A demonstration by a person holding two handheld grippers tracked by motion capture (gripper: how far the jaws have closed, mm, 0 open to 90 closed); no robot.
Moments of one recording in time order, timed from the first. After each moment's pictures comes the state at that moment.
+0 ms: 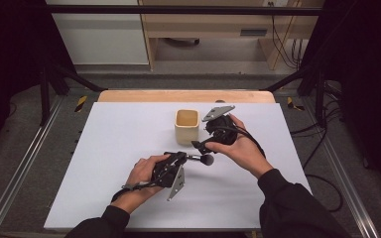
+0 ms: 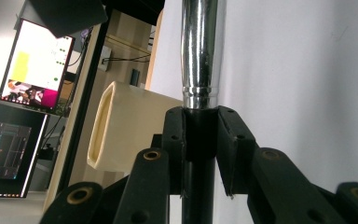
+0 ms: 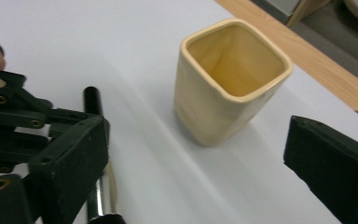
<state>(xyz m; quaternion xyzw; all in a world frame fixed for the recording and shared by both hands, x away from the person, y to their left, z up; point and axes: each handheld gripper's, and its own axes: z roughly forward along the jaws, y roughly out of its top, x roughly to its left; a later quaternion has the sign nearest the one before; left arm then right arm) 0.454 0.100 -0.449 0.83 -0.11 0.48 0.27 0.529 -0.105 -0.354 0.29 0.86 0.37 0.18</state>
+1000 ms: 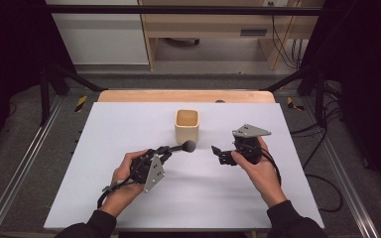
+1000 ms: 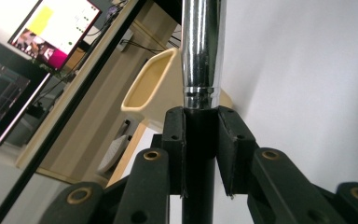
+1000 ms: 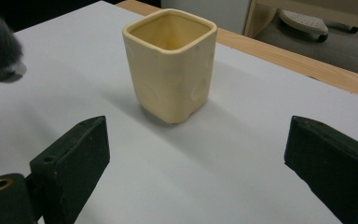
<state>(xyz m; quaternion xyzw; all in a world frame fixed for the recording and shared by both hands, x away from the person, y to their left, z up) 0.452 0.150 -0.422 0.81 0.03 0.46 0.36 0.491 -0.167 -0.394 0.38 0.77 0.46 0.22</state>
